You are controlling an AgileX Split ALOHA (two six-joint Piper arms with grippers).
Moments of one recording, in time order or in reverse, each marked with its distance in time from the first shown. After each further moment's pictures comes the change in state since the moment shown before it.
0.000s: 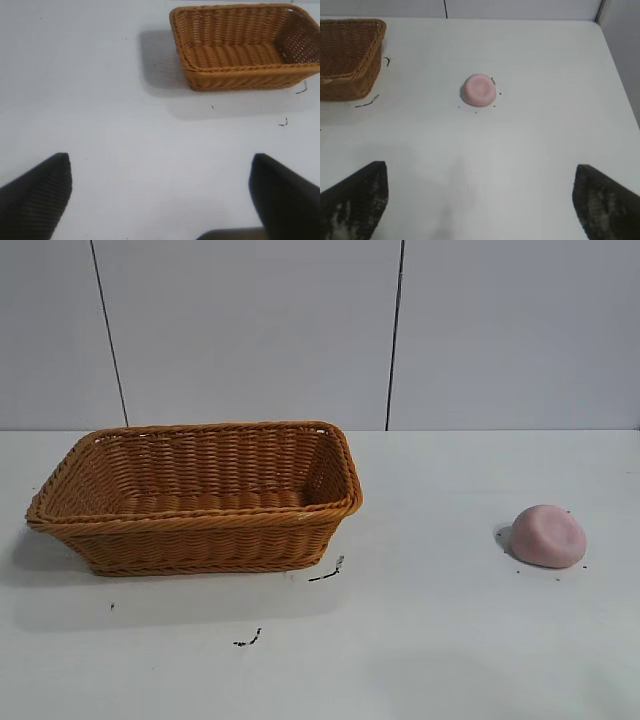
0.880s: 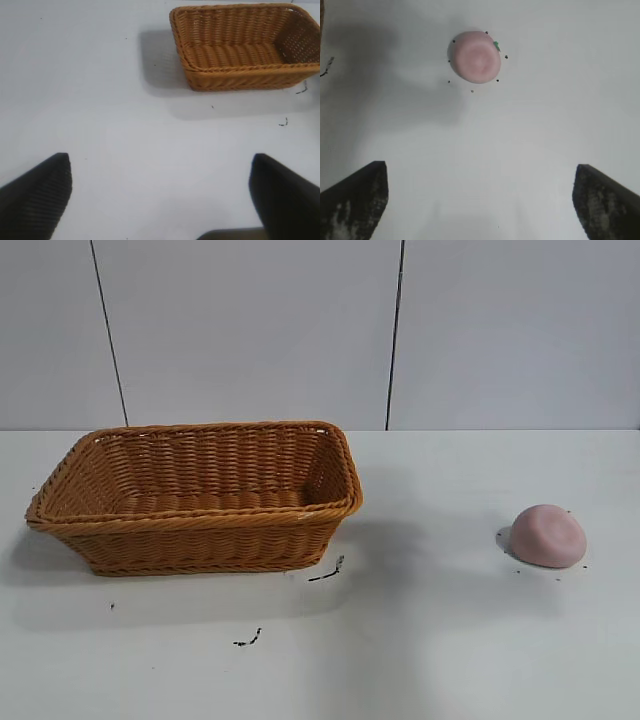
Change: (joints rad) left arm 0.000 0.000 0.000 0.000 0.000 0.000; right arm 0.000 1.220 -0.616 0.000 -0.047 0.000
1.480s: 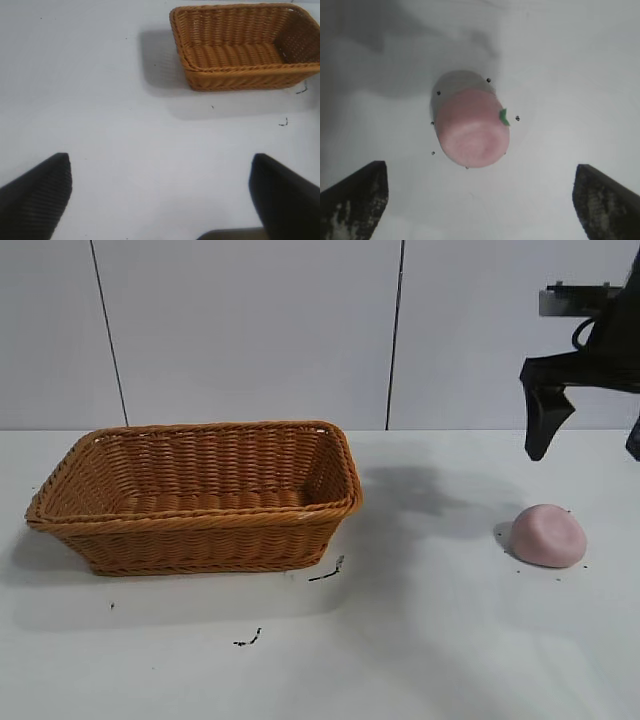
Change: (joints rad) left arm 0.000 0.000 0.000 0.000 0.000 0.000; right arm 0.000 0.378 -0.146 0.045 -0.102 -0.029
